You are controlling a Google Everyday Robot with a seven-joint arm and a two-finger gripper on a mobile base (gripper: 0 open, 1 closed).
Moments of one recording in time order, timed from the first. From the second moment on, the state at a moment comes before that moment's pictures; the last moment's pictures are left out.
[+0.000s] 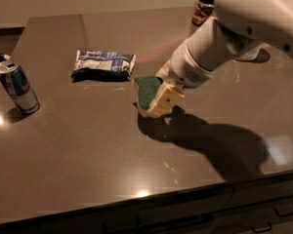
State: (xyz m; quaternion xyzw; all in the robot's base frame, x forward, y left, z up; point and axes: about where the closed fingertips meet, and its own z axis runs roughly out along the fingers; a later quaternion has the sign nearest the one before) arm 0.520 -0.048 0.885 -0.61 0.73 0.15 0.26
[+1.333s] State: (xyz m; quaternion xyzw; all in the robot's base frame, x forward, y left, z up) arm 0.602 0.004 0.876 -0.57 0.77 0.14 0.27
